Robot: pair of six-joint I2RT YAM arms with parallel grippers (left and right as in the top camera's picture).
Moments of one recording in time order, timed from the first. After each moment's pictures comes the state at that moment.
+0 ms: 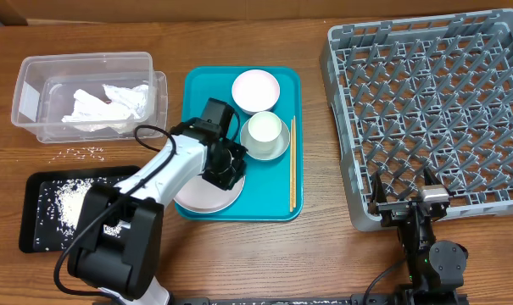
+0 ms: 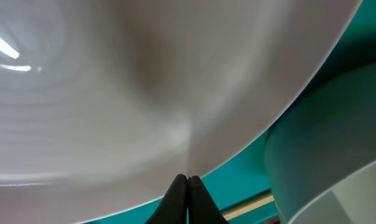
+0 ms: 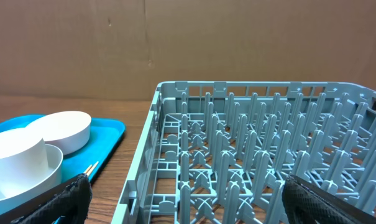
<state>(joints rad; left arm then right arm) -0.36 1.78 1.09 -0.68 0.31 -1.41 0.05 0.01 0.02 -0.03 -0.04 -0.01</state>
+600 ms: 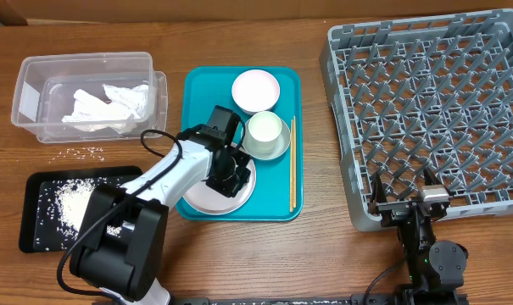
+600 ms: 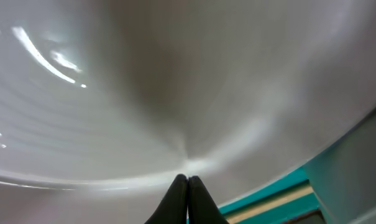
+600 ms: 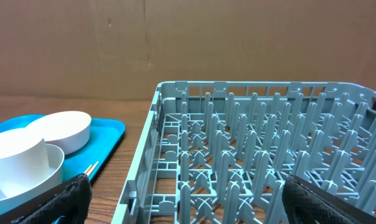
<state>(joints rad) -0.39 1.78 1.05 -0.66 0.32 -1.42 0.05 0.01 0.02 -0.04 -0.04 -0.01</state>
